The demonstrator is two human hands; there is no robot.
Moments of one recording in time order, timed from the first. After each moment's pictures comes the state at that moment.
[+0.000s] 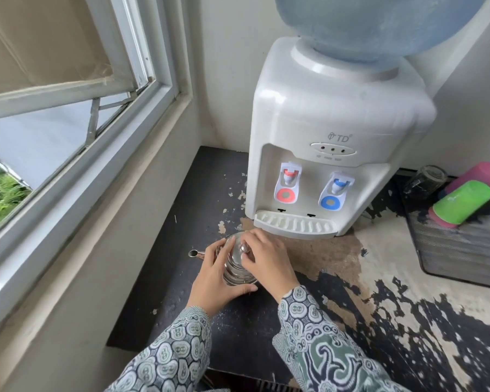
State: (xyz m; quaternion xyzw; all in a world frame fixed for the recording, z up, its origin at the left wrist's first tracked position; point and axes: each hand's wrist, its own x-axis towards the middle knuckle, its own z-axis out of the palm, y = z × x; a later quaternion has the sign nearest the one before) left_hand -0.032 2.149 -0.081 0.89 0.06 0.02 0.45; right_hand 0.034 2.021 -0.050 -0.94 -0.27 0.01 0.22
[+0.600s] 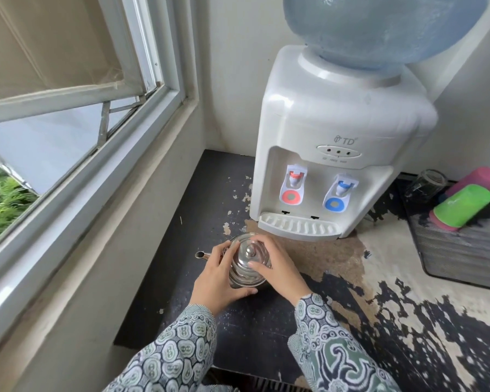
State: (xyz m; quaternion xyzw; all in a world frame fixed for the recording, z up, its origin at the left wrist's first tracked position) left_hand -0.037 2.157 -0.074 0.94 0.05 -0.01 0.34; right_hand 0.027 2.007 -0.061 -0.88 -0.20 0.13 0.42
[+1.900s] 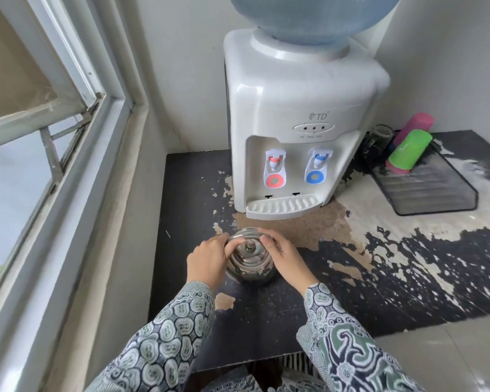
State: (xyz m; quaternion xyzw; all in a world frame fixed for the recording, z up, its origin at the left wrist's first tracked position) left_hand 0.002 2.195 -0.038 0.98 -0.02 -0.01 0.21; right_hand 0.002 2.025 -0.059 -0.82 -0.02 0.09 0.57
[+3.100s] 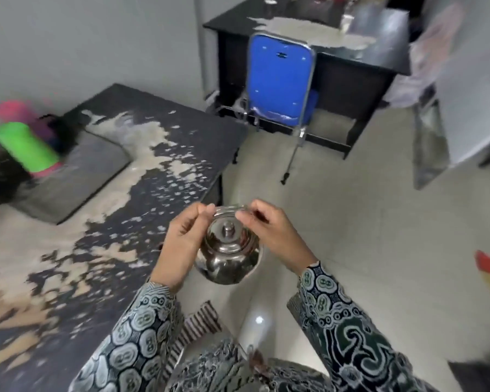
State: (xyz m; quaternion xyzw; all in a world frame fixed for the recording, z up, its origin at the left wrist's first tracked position) left_hand -0.187 1.668 0.020 0.62 -0.35 -0.36 0.60; right_hand -0.316 1.565 0.010 -0.72 0.30 -0.22 0.59
